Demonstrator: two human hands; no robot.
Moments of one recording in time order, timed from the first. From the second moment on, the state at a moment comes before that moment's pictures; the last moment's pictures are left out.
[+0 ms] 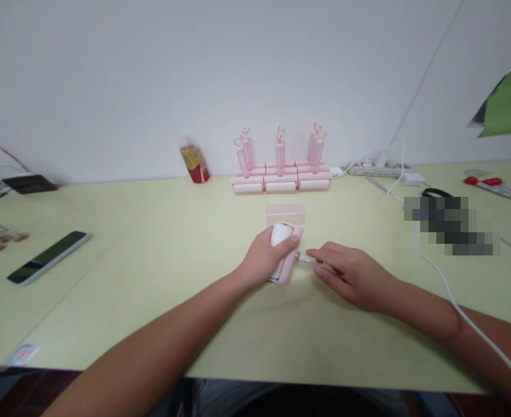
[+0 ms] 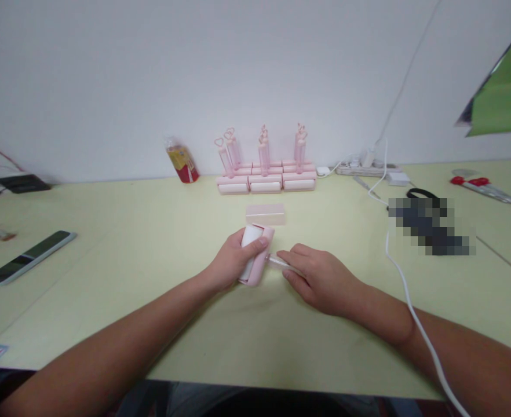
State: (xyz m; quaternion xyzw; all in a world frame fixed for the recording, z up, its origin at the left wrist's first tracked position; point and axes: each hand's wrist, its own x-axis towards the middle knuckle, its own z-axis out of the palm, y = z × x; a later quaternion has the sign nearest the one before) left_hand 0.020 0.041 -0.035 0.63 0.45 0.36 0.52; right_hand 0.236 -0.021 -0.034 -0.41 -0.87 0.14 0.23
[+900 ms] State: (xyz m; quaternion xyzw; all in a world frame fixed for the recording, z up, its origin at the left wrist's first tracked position) left_hand 0.009 0.093 -0.024 0.71 0.49 0.37 0.34; right_hand 0.237 -0.012 -0.037 -0.46 -0.84 0.12 0.28
